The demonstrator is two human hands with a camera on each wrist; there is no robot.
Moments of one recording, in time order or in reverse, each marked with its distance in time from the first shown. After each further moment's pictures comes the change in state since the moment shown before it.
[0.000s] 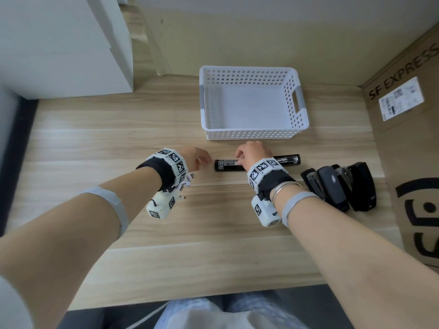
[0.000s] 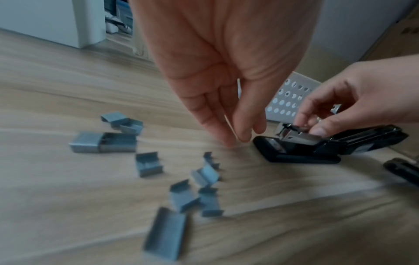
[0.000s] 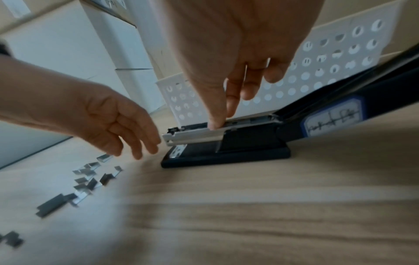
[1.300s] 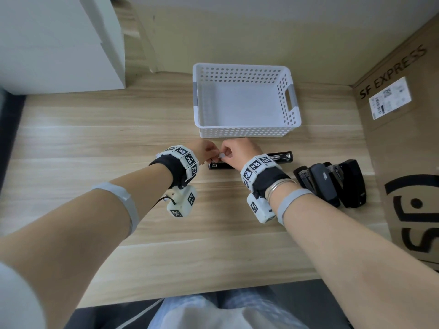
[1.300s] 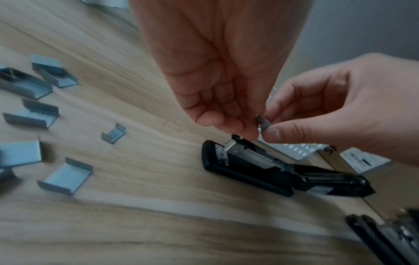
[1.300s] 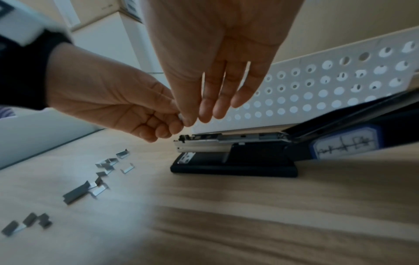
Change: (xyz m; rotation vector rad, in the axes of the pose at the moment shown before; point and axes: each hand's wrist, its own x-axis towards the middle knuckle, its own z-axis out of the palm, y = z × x) left_hand 0.020 0.036 0.013 -0.303 0.193 -0.015; right_hand -0.010 -0.011 -0.007 0.091 0.020 -0.126
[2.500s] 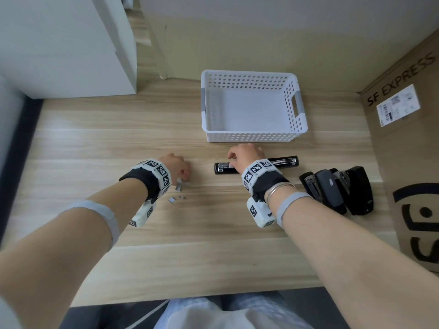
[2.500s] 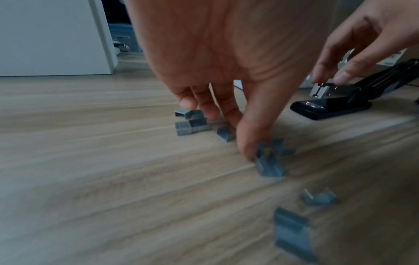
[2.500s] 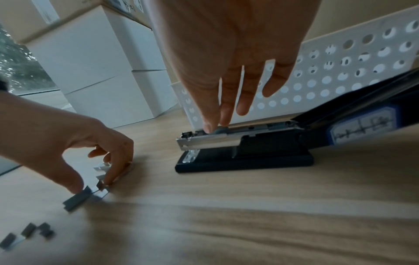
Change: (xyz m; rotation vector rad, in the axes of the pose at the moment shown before) left_hand -0.031 -0.073 -0.022 0.682 -0.177 -0.078; right_hand 0.013 0.001 0.012 -0.114 -0.031 0.080
